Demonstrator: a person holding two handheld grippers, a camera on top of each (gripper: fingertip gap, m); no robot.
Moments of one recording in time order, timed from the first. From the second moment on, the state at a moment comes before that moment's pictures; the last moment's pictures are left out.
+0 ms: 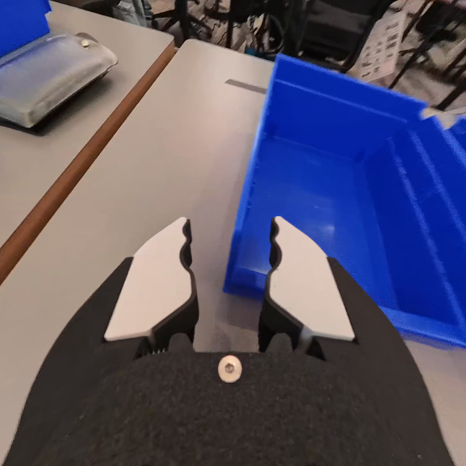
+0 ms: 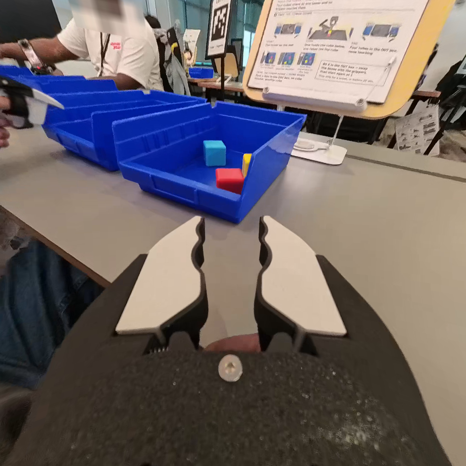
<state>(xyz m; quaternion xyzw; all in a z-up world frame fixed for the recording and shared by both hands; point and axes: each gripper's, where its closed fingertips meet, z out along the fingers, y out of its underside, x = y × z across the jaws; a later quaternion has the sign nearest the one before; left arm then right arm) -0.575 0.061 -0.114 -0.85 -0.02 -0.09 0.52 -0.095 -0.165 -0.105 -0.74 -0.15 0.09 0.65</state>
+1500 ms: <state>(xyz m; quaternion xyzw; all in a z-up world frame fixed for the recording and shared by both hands) -0.226 -0.086 0.073 -0.65 0.14 -0.11 0.74 -0.032 -0.111 0.077 -0.66 0.04 0.02 0.75</state>
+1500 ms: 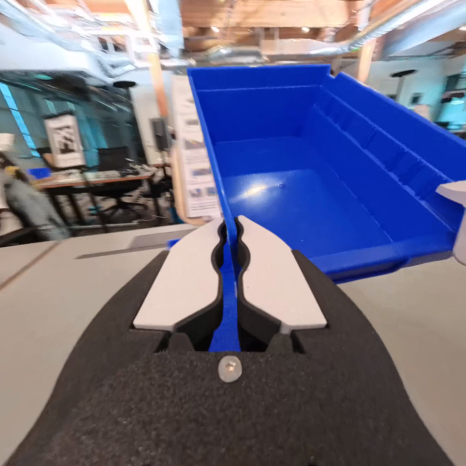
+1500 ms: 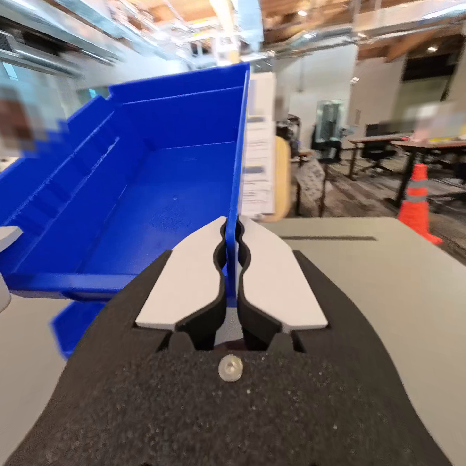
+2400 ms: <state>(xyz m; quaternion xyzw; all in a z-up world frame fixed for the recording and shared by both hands) 0.094 -0.093 -0.124 -0.76 0.33 -0.24 0.50 0.286 -0.118 -0.121 -0.79 0.20 0.03 0.58</state>
